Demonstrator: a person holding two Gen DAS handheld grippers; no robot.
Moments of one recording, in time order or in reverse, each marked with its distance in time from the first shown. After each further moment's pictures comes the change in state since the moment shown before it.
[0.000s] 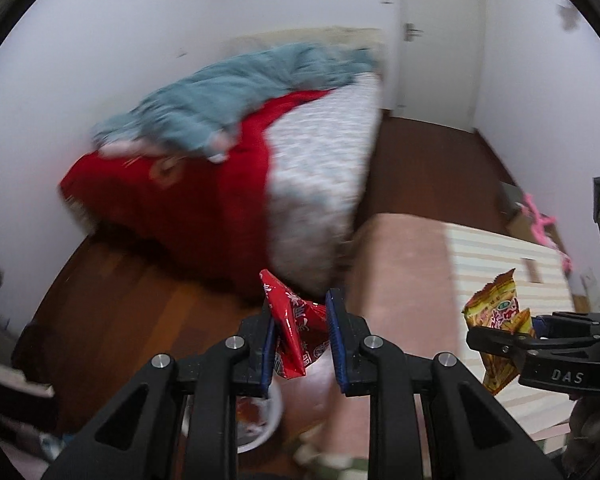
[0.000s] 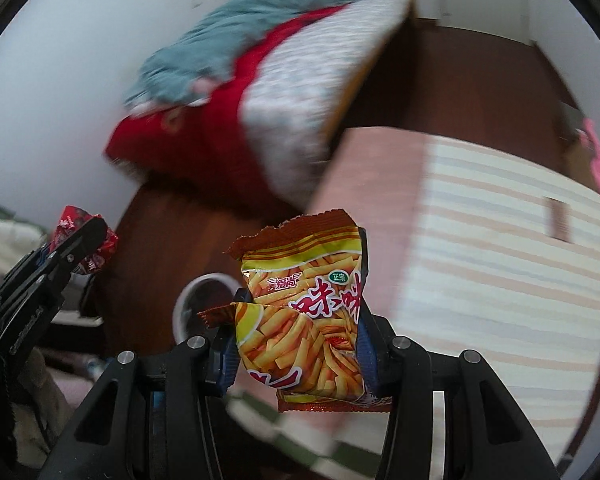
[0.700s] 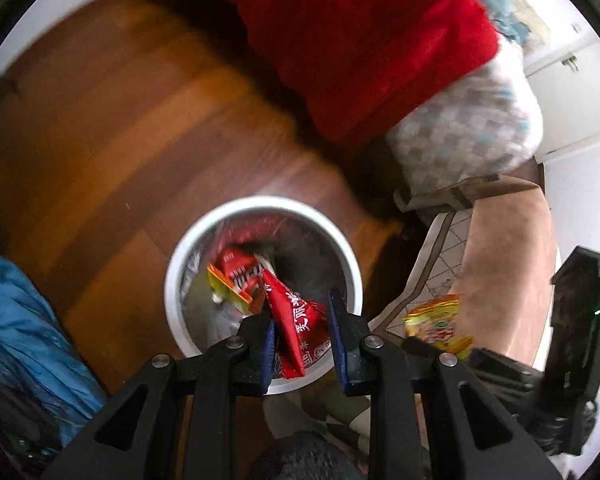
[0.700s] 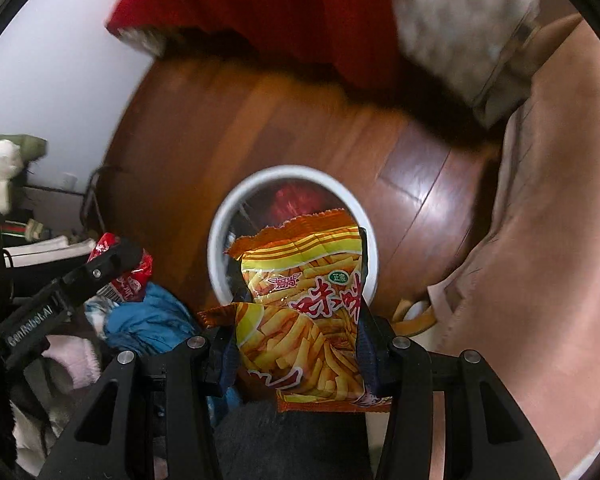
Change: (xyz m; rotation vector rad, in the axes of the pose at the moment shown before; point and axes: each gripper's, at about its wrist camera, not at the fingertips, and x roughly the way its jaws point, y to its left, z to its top) left arm 0.248 0.226 -0.155 -0.595 0.552 -0.174; right arm 0.352 0.157 -0.040 -0.056 0.488 0.025
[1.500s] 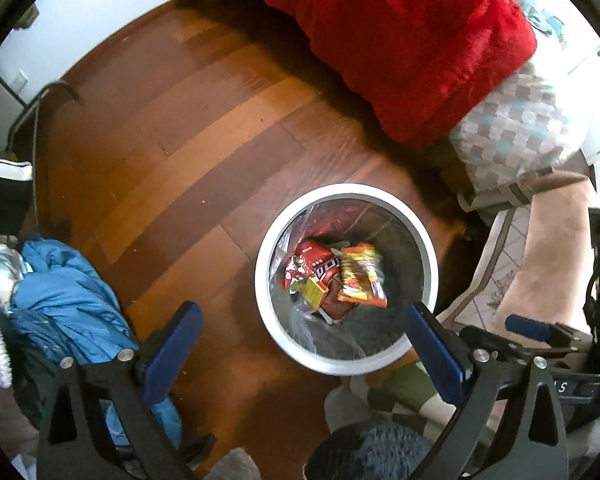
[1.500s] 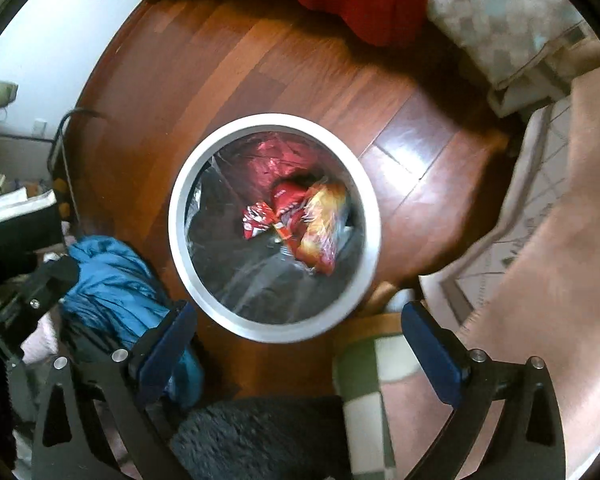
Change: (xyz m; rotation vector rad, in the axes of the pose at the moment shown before) left arm -0.051 0.030 -0.050 0.011 -0.087 0.247; right arm 0.032 0.010 -0.002 -0.123 0.113 -0.127
